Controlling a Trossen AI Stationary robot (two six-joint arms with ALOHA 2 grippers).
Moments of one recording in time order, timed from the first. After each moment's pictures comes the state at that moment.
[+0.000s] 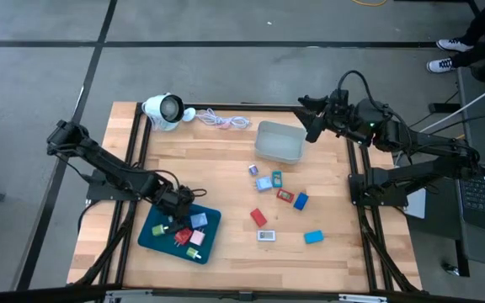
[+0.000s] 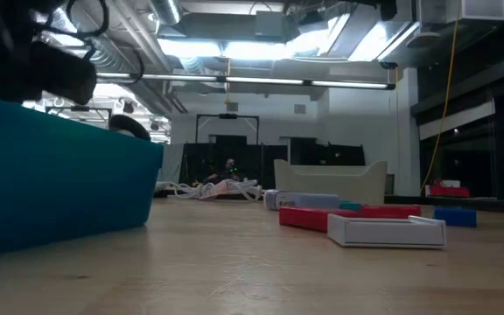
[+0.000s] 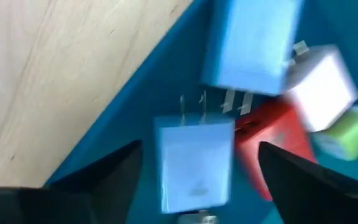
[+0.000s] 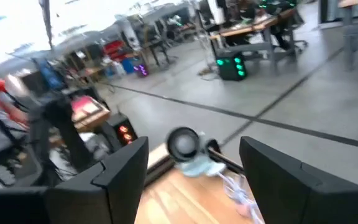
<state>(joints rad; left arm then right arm) -0.41 1.27 0.65 -0.62 0.07 -0.94 -0.13 0.98 1.06 -0.13 0.36 0.40</state>
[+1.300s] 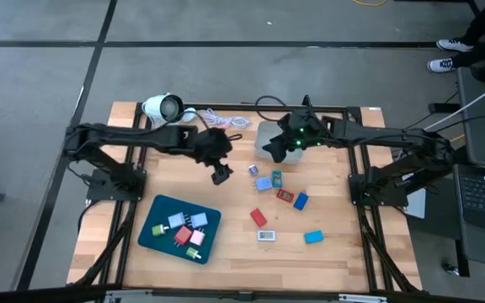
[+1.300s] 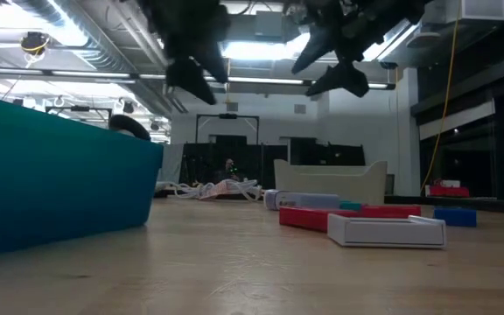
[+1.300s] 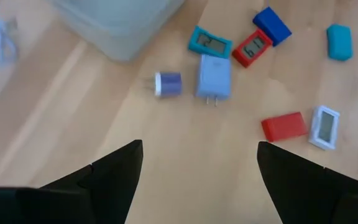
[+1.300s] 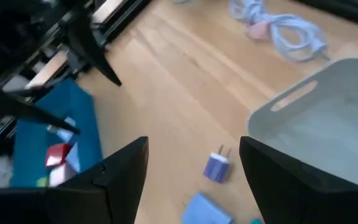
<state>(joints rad) 0.13 1.46 1.18 -0.62 -0.01 -0.32 -0.21 1.35 1.06 -0.39 -0.03 0.61</state>
